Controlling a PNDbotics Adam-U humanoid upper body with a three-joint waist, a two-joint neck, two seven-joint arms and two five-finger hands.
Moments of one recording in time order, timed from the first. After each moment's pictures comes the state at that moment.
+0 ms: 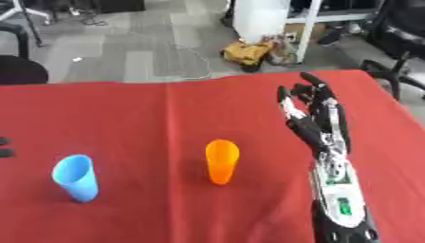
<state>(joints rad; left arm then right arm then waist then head) -0.31 0.21 -0.03 -1.81 0.14 -0.15 0.15 -0.57 -0.10 -0.34 -1.53 0.10 -0.17 -0.04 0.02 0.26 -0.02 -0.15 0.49</state>
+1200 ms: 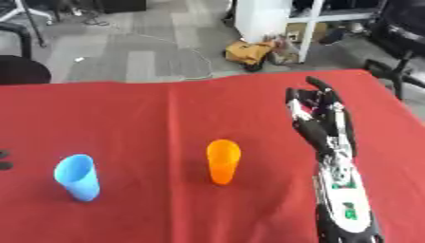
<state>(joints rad) -0.29 0.18 -0.03 -1.79 0.12 -0.14 0.11 -0.56 -0.10 -0.34 -1.54 0.08 -0.16 -0.04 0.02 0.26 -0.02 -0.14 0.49</state>
